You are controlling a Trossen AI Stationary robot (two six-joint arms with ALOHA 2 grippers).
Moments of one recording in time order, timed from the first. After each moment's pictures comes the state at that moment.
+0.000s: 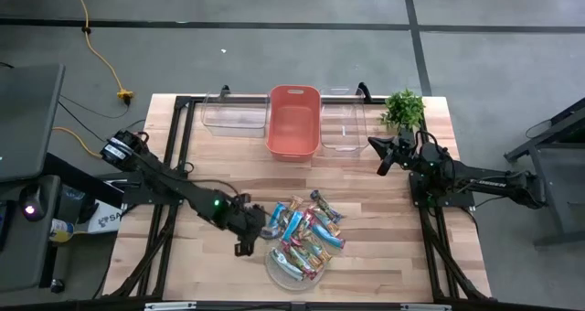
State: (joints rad) left arm -0.47 1.57 1.05 -0.59 -0.15 -0.59; right arm -0.27 0.26 0.01 0.22 0.28 0.36
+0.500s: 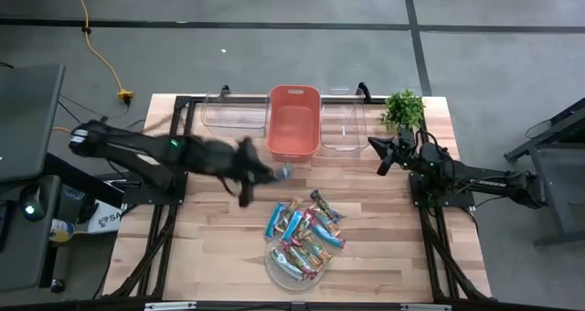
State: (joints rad) left arm -0.18 1.17 1.19 -0.40 -0.22 -0.32; right arm -0.27 0.26 0.01 0.22 0.28 0.36
